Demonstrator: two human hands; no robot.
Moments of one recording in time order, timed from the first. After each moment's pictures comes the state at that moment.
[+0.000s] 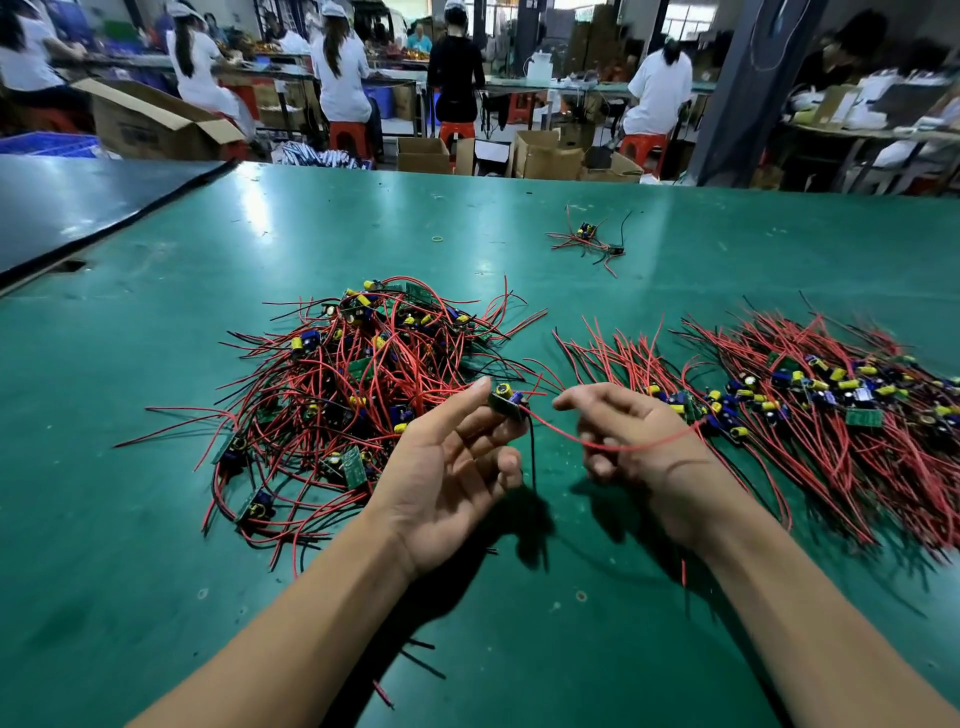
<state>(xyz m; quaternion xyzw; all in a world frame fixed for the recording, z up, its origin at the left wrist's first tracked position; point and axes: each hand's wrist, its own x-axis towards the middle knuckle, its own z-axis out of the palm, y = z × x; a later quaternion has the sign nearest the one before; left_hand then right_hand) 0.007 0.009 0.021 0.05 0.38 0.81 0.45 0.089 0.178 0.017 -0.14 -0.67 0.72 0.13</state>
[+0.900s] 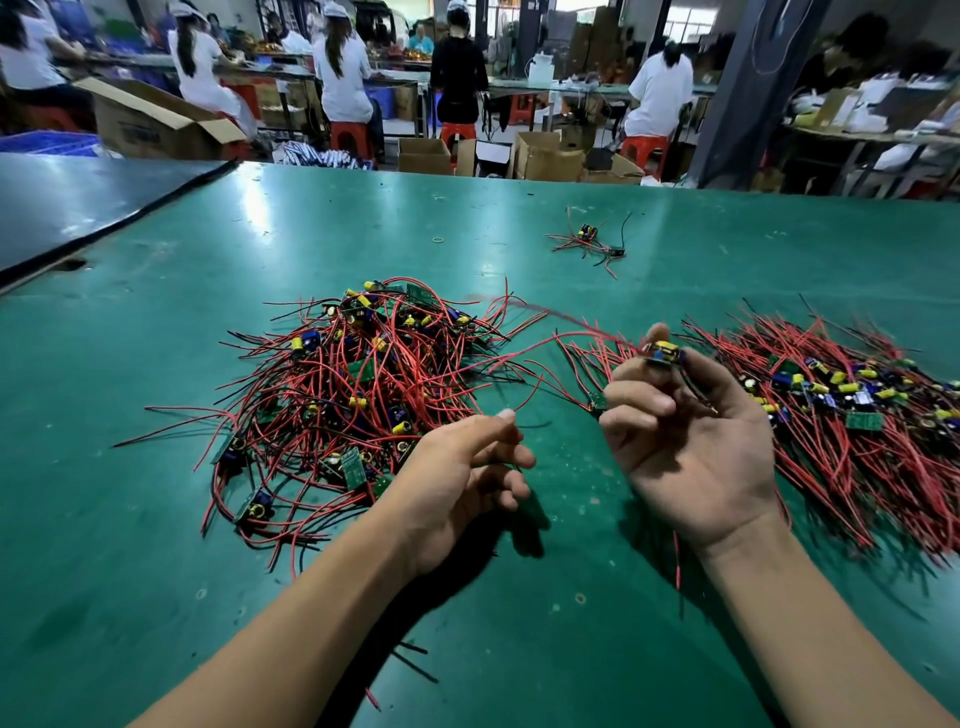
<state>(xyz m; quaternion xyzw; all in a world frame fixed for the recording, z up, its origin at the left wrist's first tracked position) 0.006 0.017 0.010 0.10 0.53 0.74 0.40 0.101 0.184 0.039 0.01 -0.24 0.97 0.10</state>
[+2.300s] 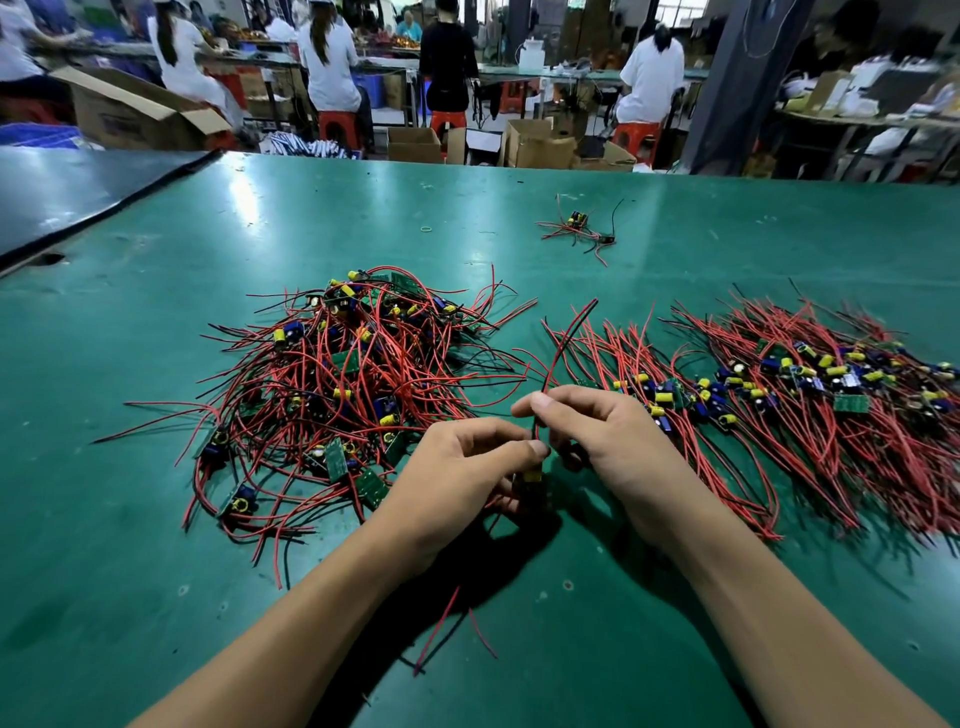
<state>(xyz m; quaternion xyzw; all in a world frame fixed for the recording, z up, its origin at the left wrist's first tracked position) 0.020 0.018 0.004 0.25 0.60 0.69 0.31 0.091 0.159 0.020 -0.15 -0.72 0.67 0.13</state>
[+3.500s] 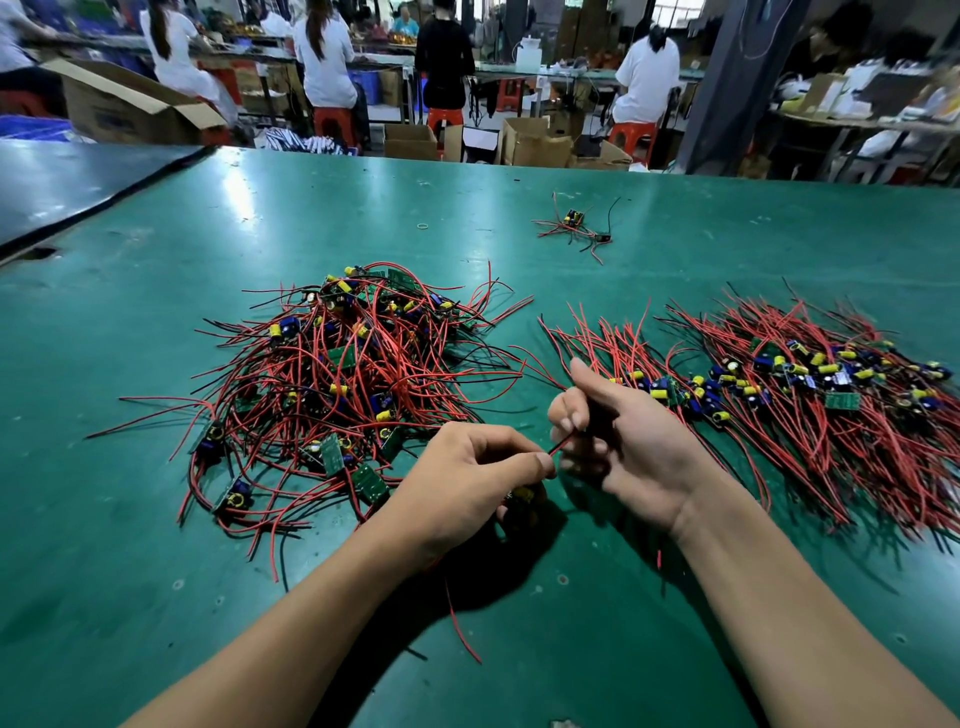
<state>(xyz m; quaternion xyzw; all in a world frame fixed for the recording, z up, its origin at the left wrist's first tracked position) 0.025 0.019 0.004 0.30 0.67 0.62 0.28 0.084 0.179 0.019 -0.19 -0.54 0.82 0.04</state>
